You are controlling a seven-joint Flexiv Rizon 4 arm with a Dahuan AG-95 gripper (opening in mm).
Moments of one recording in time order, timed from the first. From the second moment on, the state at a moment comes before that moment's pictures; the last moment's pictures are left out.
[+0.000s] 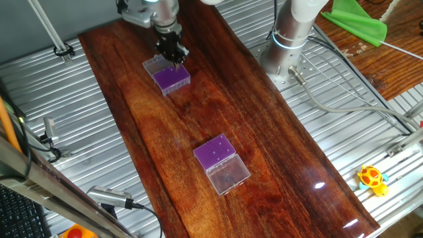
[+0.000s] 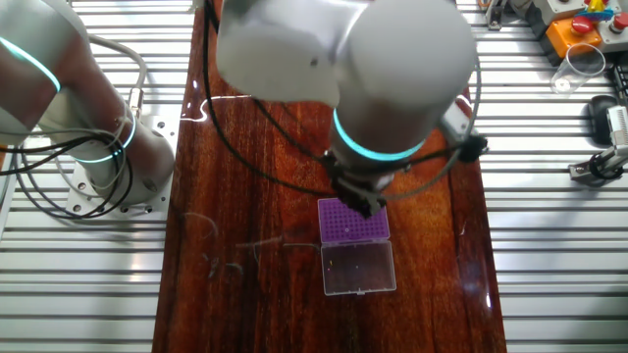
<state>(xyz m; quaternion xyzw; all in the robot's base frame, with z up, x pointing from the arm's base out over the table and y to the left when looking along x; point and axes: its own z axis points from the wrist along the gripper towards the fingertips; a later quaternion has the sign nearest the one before) 0.411 -0.109 0.114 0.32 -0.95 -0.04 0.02</state>
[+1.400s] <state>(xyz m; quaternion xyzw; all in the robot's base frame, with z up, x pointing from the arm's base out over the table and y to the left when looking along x) 0.420 -0.121 0.111 0.28 -0.96 -0.03 0.00</state>
